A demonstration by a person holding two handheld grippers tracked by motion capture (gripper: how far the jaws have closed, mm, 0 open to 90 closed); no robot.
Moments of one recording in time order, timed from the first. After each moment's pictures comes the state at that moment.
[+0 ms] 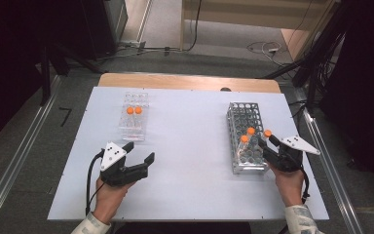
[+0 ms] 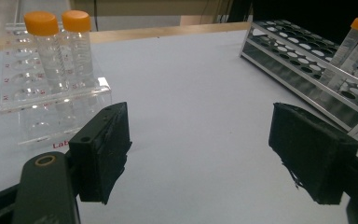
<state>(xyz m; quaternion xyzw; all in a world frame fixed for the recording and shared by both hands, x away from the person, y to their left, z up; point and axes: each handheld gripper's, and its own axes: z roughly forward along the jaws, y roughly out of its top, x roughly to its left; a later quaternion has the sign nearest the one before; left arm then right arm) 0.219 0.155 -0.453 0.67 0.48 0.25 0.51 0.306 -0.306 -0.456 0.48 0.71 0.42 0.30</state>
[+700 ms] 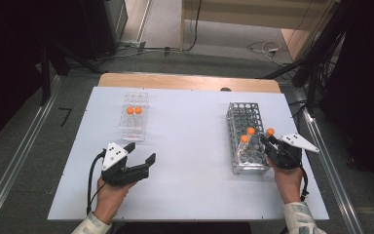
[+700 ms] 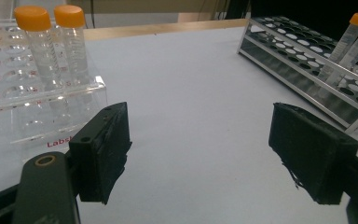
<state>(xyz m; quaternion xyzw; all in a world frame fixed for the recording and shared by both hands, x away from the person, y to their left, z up) 0.220 0.153 -0.455 0.68 0.47 0.25 0.50 0.310 -0.304 -0.451 0.48 0.70 0.43 0.31</state>
